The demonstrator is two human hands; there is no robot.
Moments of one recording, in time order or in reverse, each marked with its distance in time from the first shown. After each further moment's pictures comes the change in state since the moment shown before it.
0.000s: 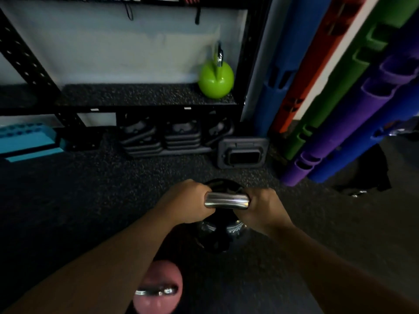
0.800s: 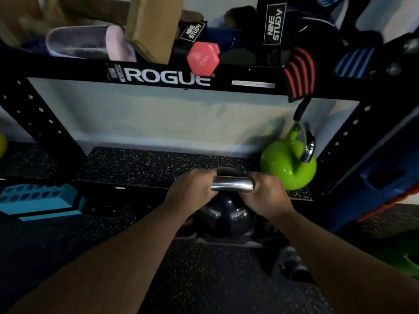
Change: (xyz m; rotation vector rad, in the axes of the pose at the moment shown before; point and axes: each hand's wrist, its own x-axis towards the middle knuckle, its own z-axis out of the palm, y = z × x) left_hand 0.362 -0.308 -0.218 0.181 0.355 -0.131; right_hand 0.570 -0.049 0.108 0.024 0.194 -0.268
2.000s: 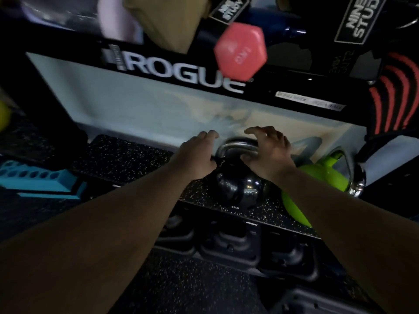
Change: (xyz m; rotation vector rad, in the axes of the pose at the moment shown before) left_hand 0.130 -0.085 0.003 -0.131 -0.053 -0.216; right_hand 0.177 0.031 0.052 -0.257 -0.287 0.064
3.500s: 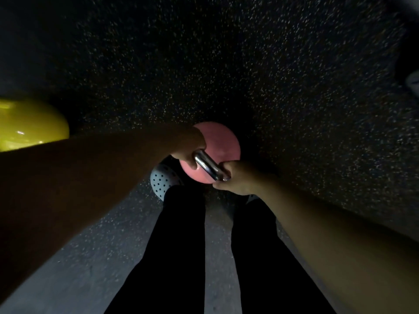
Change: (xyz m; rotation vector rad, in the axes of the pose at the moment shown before) left_hand -0.794 -0.138 0.360 -0.152 -0.868 -0.339; right_hand -0.775 -0.137 0.362 0.228 -1.399 -0.165
